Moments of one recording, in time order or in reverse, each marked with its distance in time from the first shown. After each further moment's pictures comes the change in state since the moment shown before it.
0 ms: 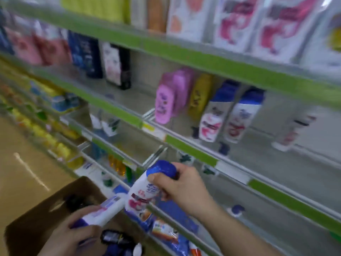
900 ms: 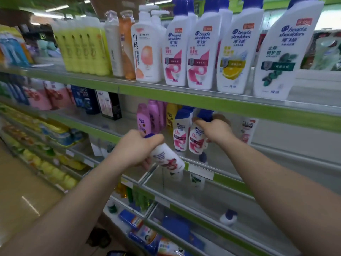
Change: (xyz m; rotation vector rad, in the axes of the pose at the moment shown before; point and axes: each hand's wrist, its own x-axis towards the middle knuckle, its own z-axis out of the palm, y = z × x) left_hand -0.079 0.221 0.207 0.635 0.069 0.422; right_hand -0.002 -0.108 -0.182 -0.481 0.492 -0.006
